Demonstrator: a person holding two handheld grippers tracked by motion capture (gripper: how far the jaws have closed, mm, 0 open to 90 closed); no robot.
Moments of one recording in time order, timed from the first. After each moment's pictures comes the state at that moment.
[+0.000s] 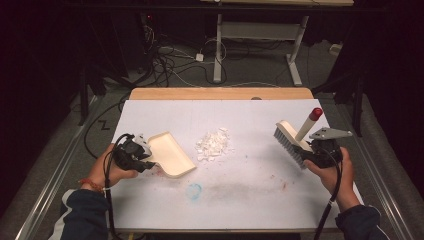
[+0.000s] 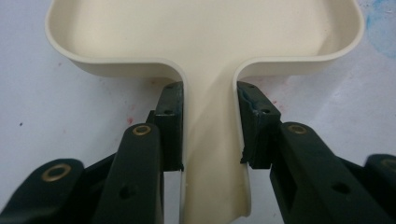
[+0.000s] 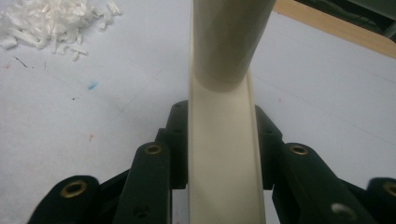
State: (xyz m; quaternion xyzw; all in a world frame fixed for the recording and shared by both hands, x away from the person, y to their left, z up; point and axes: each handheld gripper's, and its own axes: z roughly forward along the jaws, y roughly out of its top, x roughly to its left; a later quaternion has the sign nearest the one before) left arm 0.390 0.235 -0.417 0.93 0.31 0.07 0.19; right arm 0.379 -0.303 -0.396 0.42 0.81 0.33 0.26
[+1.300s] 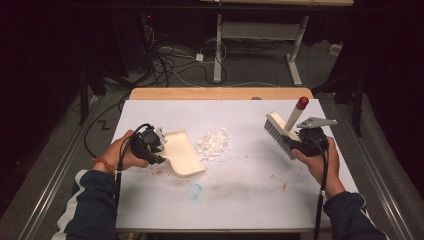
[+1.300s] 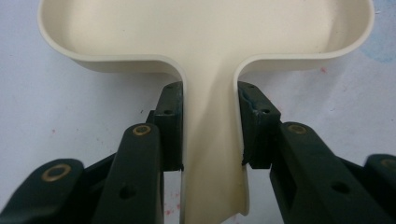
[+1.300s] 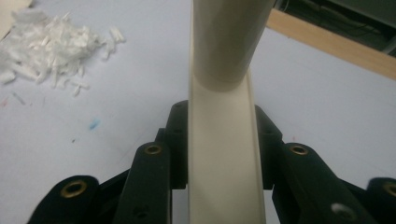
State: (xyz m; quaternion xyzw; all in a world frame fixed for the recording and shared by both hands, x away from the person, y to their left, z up) left arm 0.419 0.199 -0.406 0.96 0.23 0.04 0.13; right arm 0.410 -0.274 -0.391 0.41 0.80 0.34 0.26
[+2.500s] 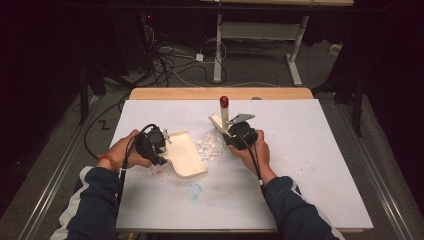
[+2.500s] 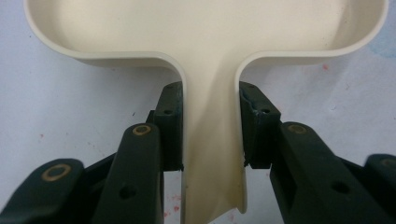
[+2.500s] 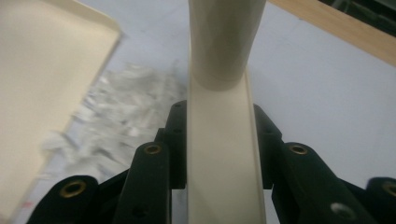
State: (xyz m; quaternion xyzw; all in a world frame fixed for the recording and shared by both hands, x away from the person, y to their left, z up) left arm 0.424 0.186 -0.409 0.97 0.22 0.03 0.10; right arm 0.447 -0.103 -0.431 0.37 0.83 0.34 0.22
